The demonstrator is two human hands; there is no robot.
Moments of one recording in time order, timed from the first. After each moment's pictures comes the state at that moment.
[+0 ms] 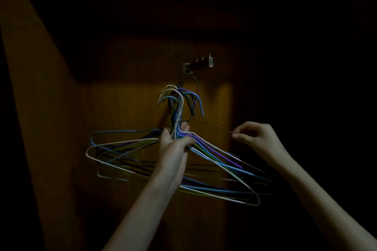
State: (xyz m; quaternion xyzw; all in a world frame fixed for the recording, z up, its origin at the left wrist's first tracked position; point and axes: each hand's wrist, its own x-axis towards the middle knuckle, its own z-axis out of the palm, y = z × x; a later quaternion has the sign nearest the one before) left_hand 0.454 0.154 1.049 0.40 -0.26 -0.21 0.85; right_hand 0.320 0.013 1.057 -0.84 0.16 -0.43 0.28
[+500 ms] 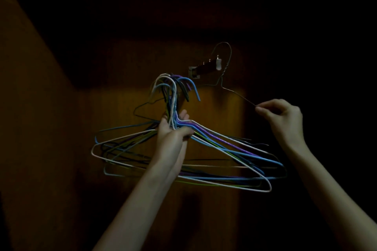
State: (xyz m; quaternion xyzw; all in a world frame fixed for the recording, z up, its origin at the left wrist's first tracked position) left_hand 0.493 0.119 1.082 0.37 -0.28 -0.16 0.87; right_hand 0.364 -0.063 1.095 -0.73 0.15 -0.62 0.23
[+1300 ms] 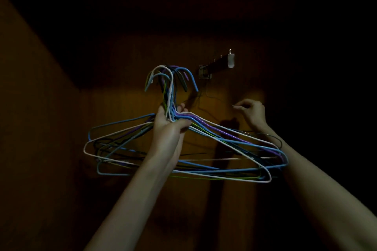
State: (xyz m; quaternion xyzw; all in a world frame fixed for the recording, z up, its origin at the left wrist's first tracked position) left_hand 0.533 0.094 1.100 0.40 -0.29 -0.09 0.87; right_hand 0.533 -0.173 1.108 -0.79 0.19 -0.49 0.32
